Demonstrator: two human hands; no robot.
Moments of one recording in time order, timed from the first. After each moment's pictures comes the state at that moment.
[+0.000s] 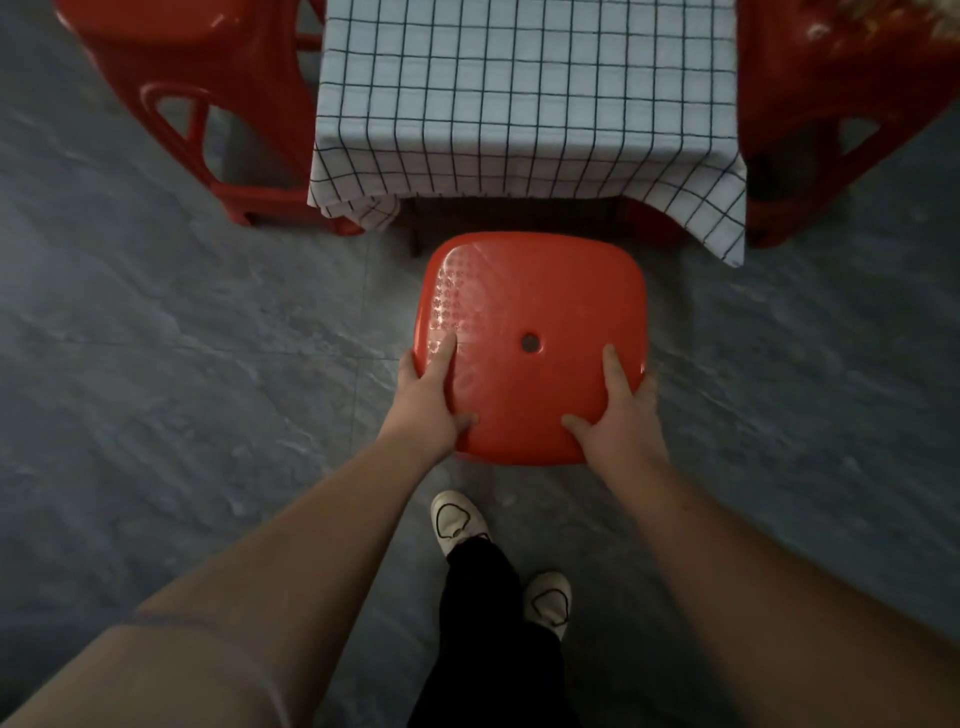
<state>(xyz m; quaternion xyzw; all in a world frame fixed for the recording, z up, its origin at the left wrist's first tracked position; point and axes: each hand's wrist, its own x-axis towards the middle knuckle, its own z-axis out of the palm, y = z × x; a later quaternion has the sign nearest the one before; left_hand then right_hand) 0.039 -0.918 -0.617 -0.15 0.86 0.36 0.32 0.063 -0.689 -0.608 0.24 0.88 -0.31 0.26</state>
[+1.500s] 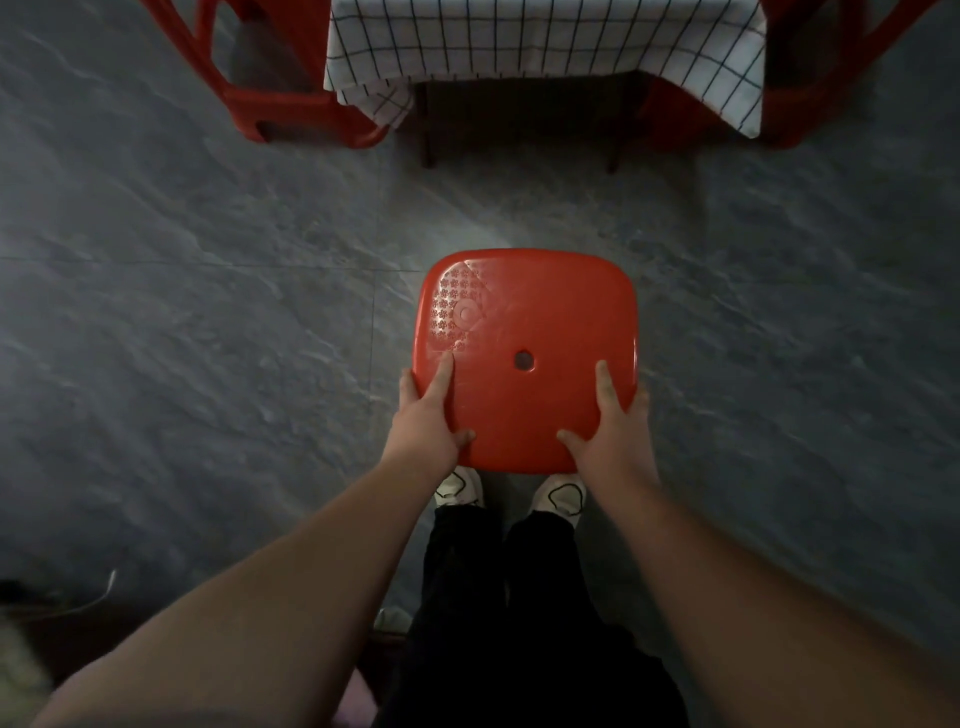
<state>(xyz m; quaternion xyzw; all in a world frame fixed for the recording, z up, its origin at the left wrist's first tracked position) 0.238 -0.948 -0.607 -0.17 0.87 0.30 0.37 0.262 -0.727 -0.601 0.26 0.87 -0.32 0.27</state>
